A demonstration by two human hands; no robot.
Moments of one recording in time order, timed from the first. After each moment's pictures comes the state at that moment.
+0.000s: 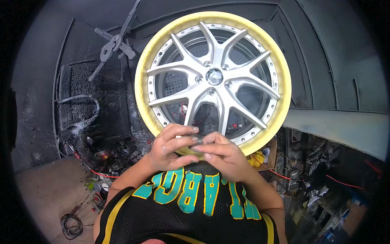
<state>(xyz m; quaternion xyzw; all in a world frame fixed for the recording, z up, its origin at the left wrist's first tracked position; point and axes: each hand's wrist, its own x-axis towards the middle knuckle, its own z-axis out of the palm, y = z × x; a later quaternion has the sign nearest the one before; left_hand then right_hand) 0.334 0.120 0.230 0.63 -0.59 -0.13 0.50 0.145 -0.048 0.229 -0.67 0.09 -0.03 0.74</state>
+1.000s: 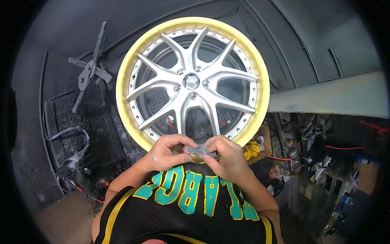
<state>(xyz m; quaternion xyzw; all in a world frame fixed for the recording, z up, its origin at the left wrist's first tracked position) 0.353 0.105 0.215 0.49 -0.42 -0.58 0.50 0.130 -0.024 0.236 -0.82 0.22 -0.18 0.49</state>
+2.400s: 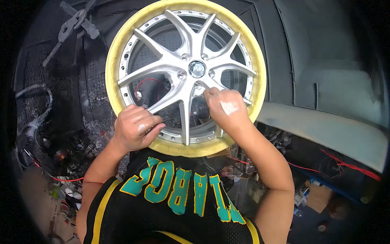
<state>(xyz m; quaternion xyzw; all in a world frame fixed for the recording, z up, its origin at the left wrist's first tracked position) 0.391 0.140 0.180 0.68 -0.57 -0.04 0.46 0.232 -0.121 0.226 -0.99 0.04 0.10 -0.03</state>
